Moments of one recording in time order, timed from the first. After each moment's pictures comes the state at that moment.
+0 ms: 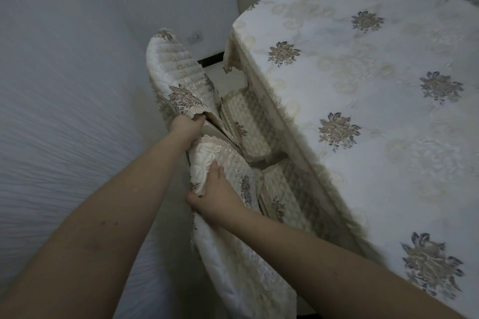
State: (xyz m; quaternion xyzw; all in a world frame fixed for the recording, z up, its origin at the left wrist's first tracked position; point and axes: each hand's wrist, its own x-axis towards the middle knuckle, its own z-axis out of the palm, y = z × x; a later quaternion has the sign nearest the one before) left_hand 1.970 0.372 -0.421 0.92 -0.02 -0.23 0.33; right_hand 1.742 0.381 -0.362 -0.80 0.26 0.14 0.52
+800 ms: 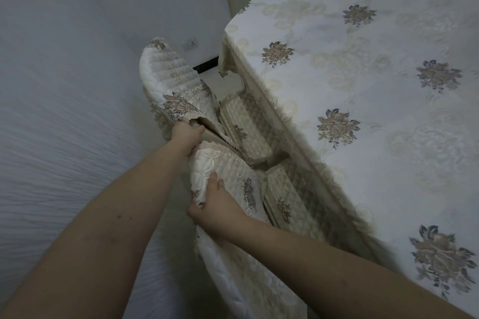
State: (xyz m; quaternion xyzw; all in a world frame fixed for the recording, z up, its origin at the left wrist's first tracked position) left_hand 1.943 0.363 -0.392 0.93 -0.05 -0.22 0.30; right_hand 1.736 0.384 -0.360 -0.79 0.26 0.16 0.54
